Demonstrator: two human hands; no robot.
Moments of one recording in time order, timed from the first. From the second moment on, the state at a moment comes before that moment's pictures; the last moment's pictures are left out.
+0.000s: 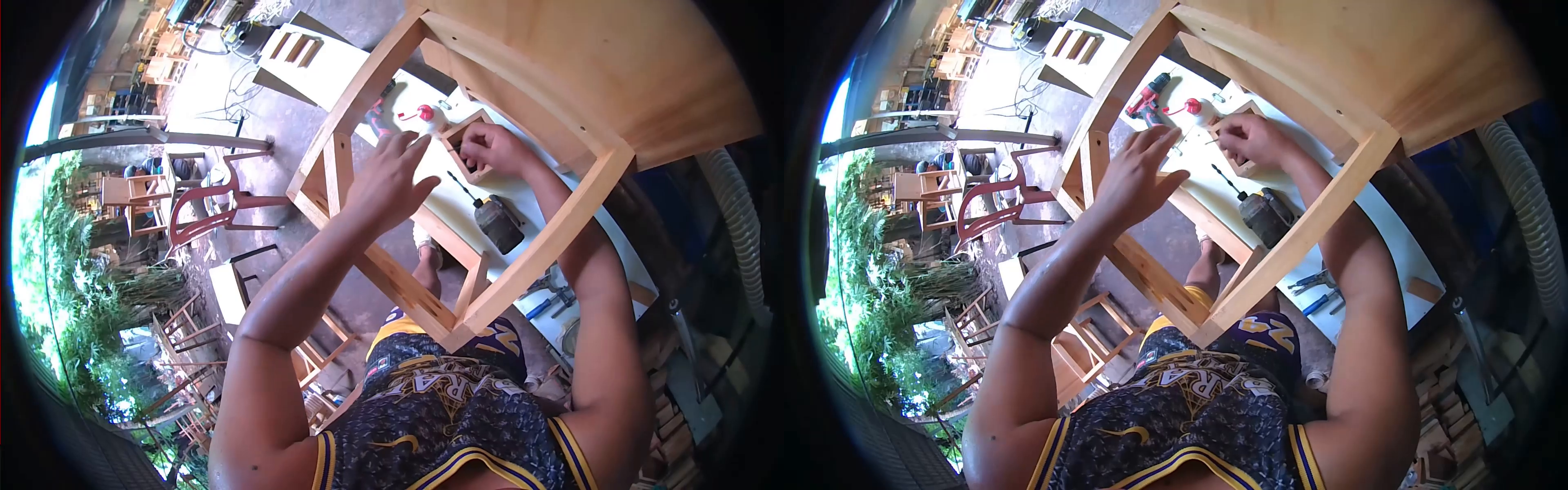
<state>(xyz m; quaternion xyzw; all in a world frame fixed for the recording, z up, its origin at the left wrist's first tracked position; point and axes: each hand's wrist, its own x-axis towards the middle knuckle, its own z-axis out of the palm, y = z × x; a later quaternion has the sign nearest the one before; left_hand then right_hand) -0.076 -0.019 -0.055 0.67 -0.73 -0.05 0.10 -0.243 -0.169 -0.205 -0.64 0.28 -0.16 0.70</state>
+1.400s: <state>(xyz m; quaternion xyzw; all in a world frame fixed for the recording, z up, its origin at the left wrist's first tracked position) 0.021 -0.067 -0.027 0.81 -0.57 -0.10 -0.14 -0.215 -0.158 -0.315 -0.89 0.35 -0.05 0.28</state>
